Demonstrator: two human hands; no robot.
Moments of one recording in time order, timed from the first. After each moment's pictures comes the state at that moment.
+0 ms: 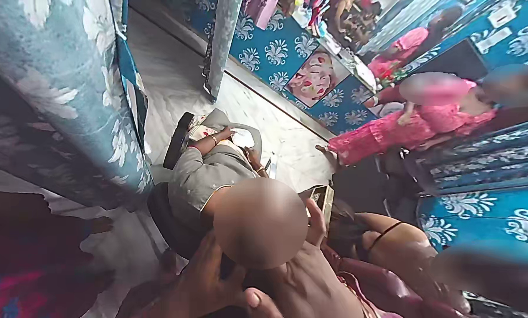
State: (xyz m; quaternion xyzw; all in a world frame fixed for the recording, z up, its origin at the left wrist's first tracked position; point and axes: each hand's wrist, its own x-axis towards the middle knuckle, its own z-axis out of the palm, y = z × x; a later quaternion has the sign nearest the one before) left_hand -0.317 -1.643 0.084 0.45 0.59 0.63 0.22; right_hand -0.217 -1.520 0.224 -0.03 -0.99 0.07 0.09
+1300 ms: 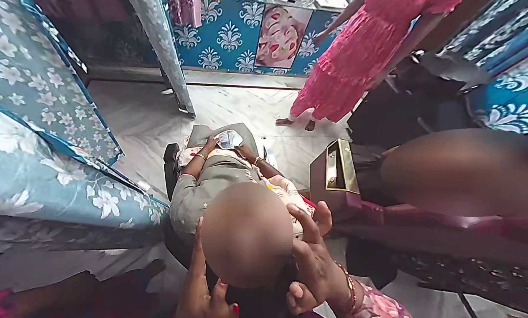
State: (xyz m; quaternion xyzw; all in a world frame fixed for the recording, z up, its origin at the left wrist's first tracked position) left_hand -0.340 -1.643 0.083 0.51 0.58 0.59 0.24; right_hand -0.154 -1.496 0.146 -0.11 -0.90 0.16 0.38
